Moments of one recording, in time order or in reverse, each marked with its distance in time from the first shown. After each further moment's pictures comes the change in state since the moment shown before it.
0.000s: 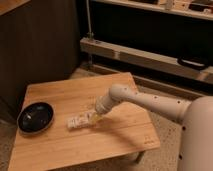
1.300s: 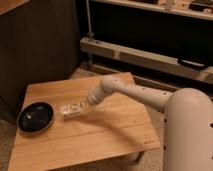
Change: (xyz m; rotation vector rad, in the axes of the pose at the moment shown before) arm -0.045 -0.063 0.005 0.049 -0.013 0.068
